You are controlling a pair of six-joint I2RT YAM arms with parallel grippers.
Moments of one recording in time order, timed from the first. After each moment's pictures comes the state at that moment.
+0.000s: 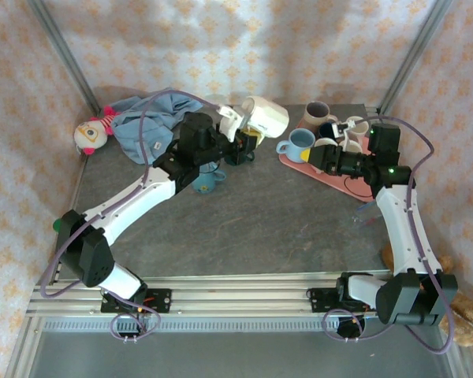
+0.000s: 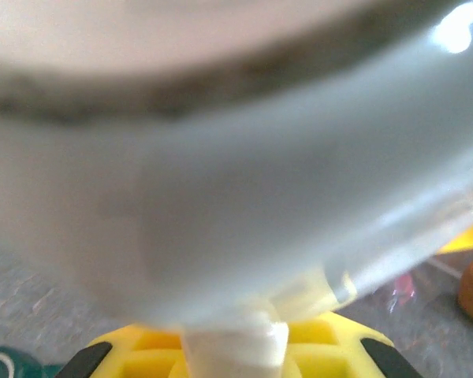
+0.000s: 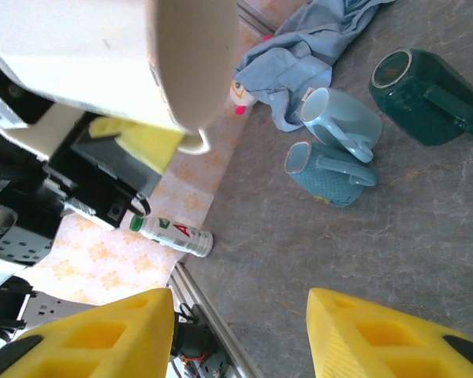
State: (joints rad) left arm -0.58 1.52 1.30 -0.02 0.32 -0.06; right arm -0.06 1.18 1.13 -0.60 -1.13 0.35
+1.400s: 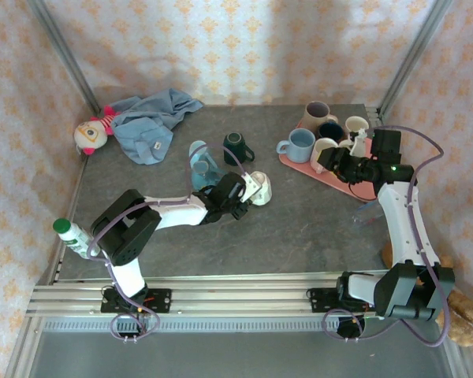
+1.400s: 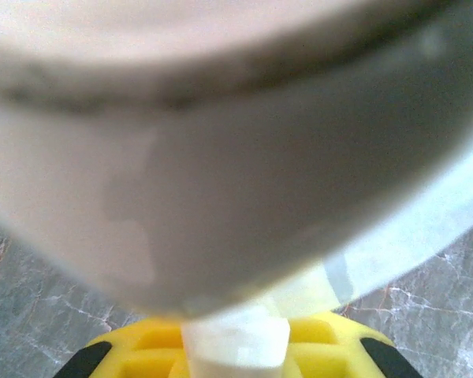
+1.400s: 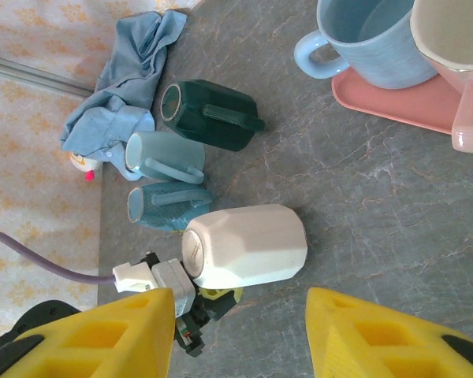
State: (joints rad) left arm -0.73 1.78 0.94 0.06 -0.06 0.10; right arm -0.12 1.21 1.12 -0.73 -0.72 0.43
